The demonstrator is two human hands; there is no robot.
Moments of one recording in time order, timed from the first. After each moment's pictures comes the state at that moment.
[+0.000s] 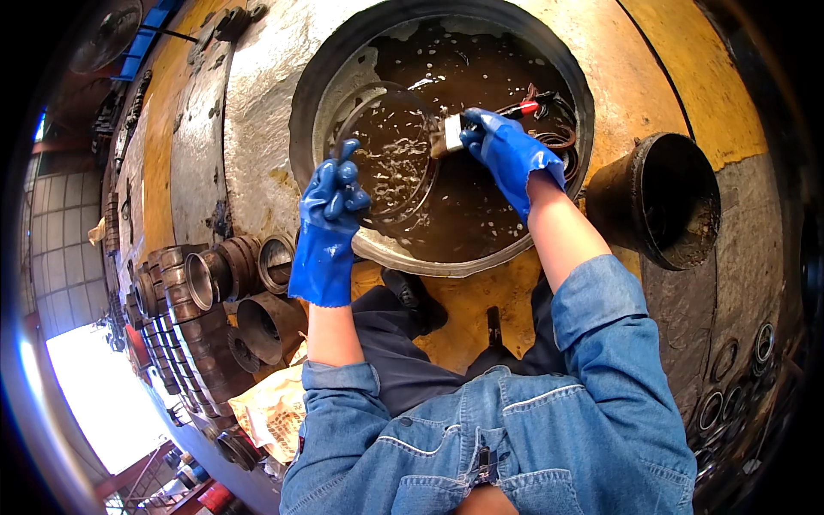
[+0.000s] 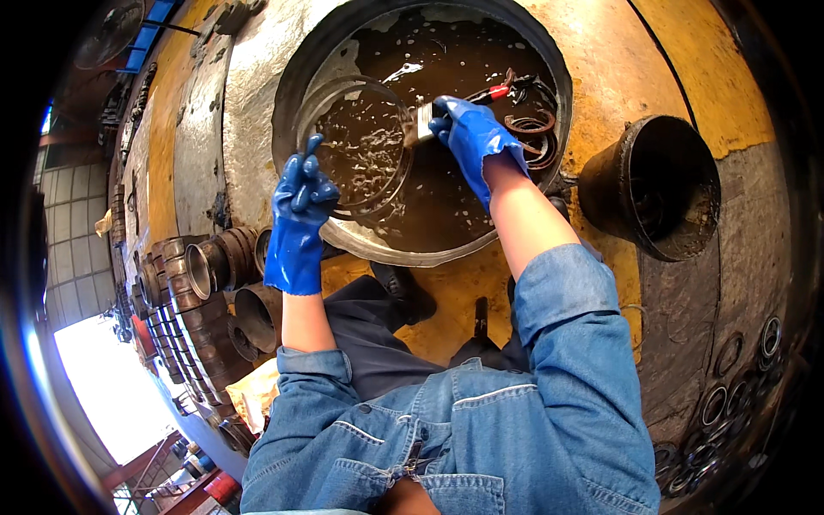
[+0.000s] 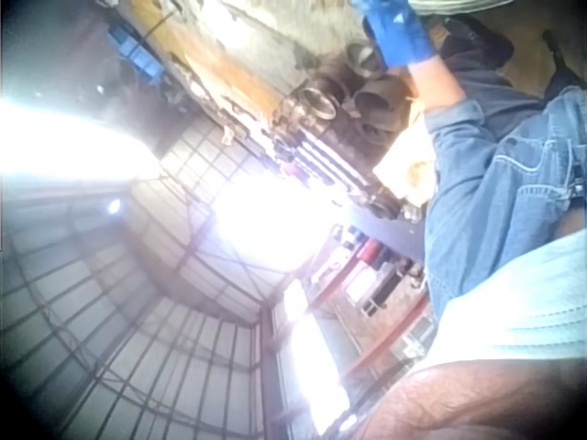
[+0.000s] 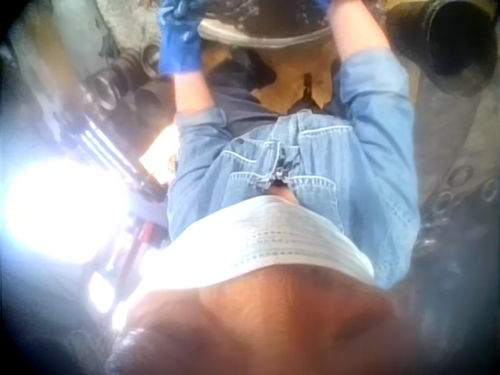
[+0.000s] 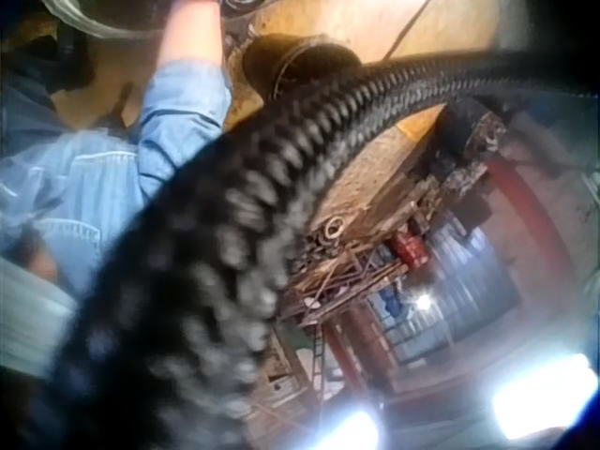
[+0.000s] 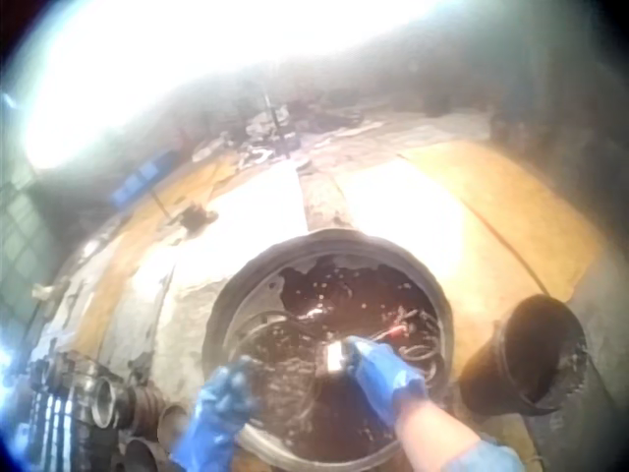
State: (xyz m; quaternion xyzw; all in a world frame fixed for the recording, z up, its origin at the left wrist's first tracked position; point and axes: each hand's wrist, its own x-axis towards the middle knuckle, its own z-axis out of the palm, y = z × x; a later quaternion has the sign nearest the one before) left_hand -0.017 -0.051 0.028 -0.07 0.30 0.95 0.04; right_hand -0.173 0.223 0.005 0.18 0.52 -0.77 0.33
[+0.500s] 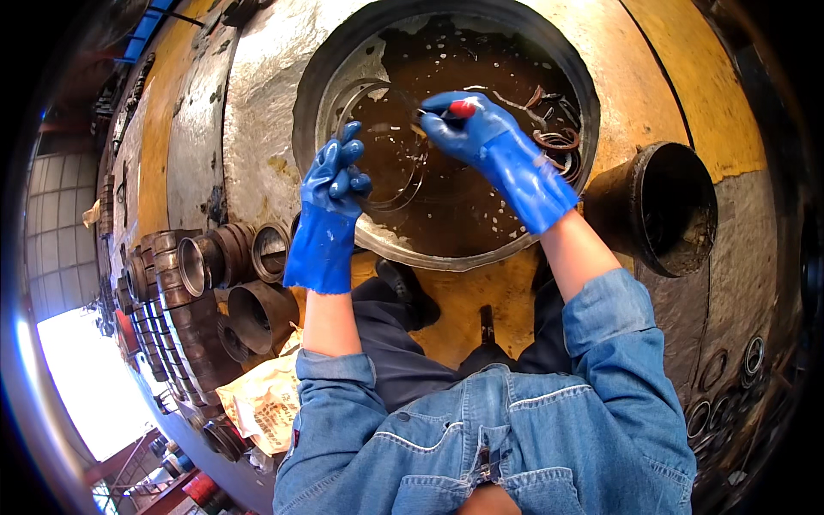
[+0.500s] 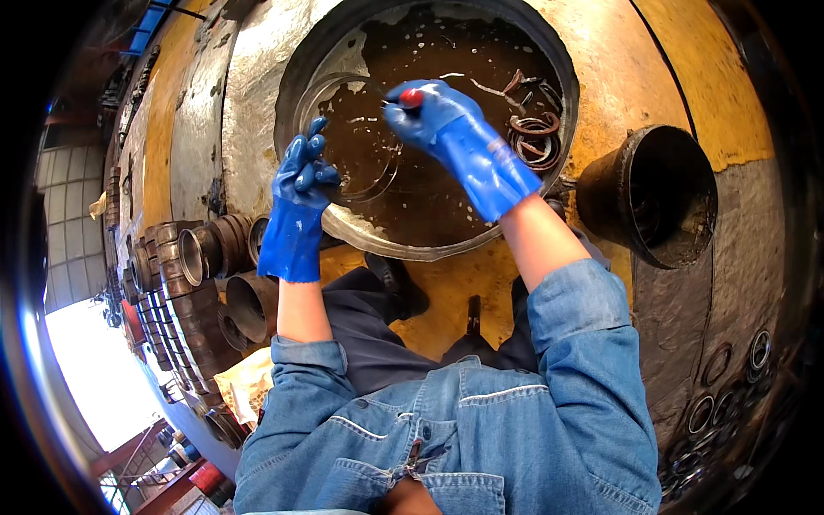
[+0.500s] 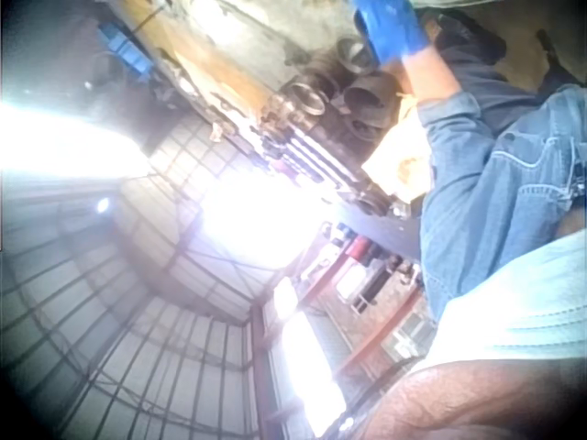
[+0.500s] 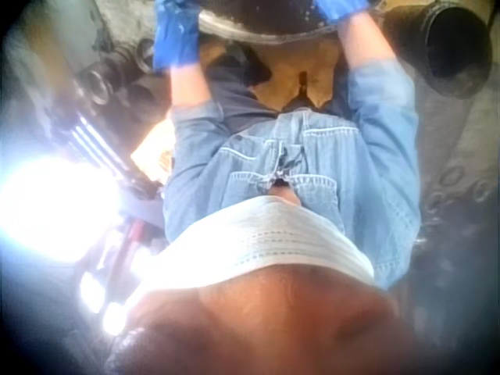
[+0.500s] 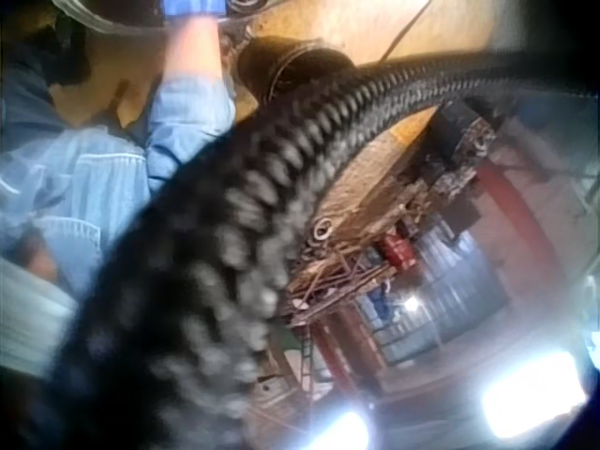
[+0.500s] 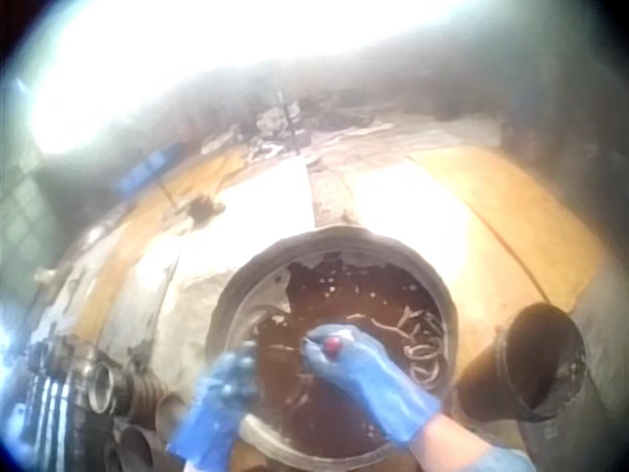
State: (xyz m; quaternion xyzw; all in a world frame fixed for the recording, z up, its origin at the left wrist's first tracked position) left_hand -0.018 -0.049 0.034 -0.13 0.33 0.93 -0.02; right_hand -0.169 0.189 0.024 -0.28 0.84 -0.47 0.00
